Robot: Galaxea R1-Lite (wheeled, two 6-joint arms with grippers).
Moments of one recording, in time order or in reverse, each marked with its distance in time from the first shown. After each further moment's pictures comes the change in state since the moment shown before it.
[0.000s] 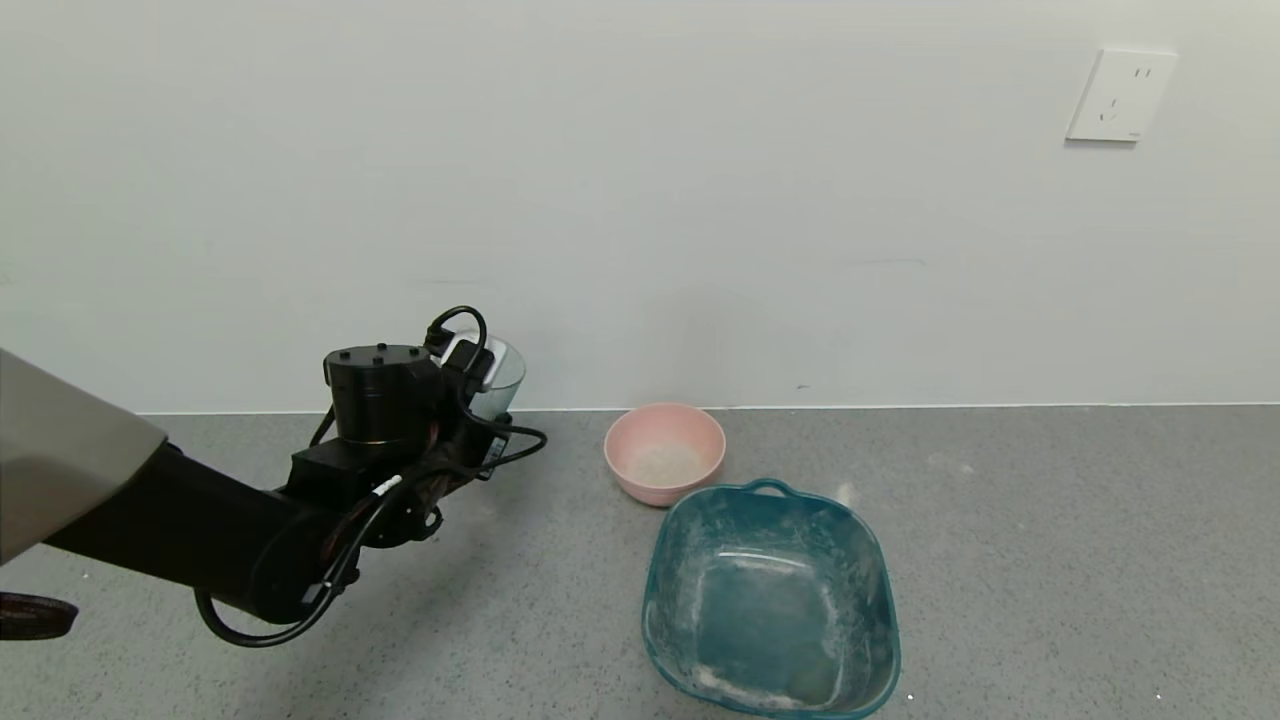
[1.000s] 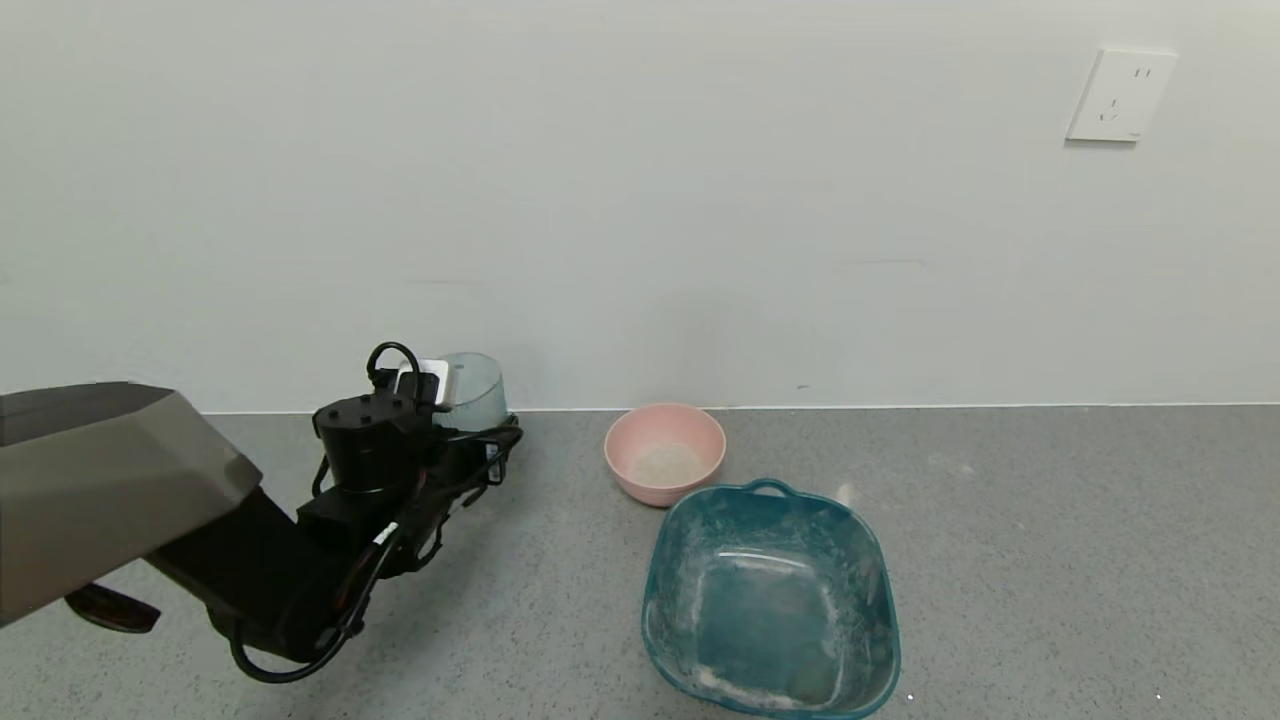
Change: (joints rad) left arm 0.070 0.156 0.108 -0.360 -0.157 -0.386; right arm 0.000 0.000 0.000 0.000 0.000 0.000
